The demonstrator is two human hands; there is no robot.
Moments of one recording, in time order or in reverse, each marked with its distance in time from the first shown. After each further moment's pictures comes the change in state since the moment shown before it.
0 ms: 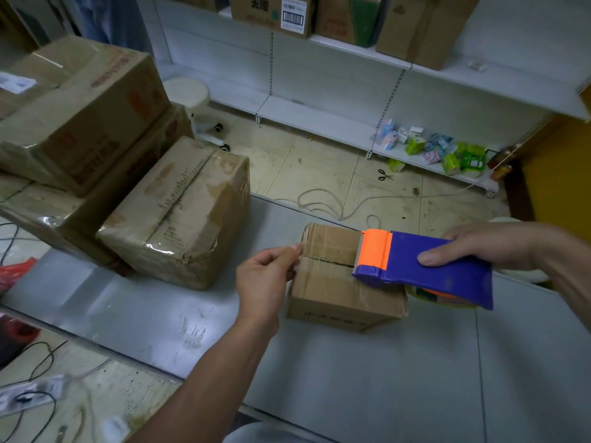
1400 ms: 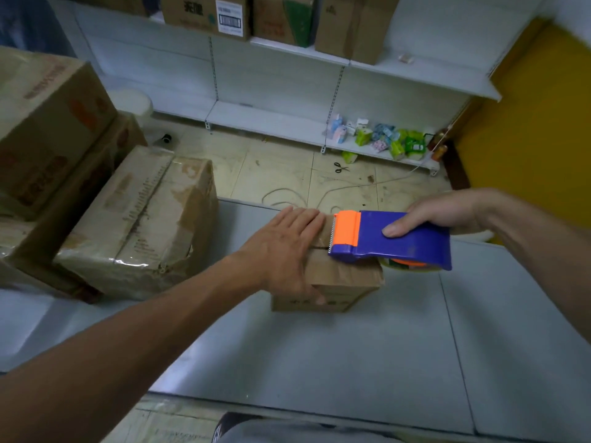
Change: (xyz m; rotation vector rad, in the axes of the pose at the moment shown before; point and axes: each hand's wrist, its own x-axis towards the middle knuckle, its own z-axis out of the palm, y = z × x) left_hand 0.038 0.027 0.019 1.698 -0.946 1.023; right_hand 0.000 0.005 0.012 0.187 0.061 0.067
